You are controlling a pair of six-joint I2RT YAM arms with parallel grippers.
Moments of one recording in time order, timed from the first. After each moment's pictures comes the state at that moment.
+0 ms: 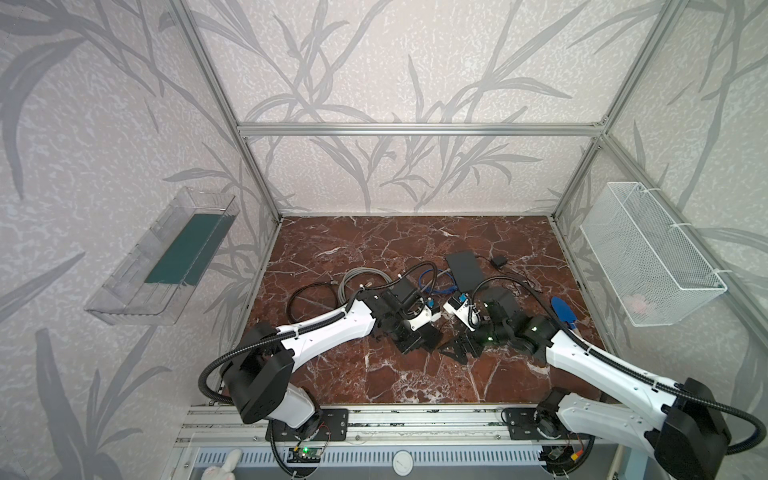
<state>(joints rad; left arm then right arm) -0.80 1.50 1.01 -0.71 0.38 0.11 0.70 1.08 0.65 -0.38 -0.46 0.02</state>
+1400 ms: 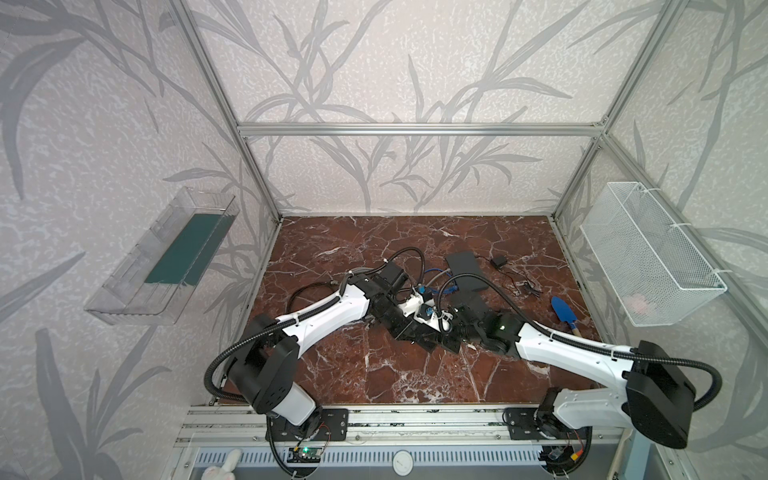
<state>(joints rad) -0.67 1.55 1.08 -0.80 0.64 0.19 0.88 1.31 0.74 -0.20 -0.20 -0.33</state>
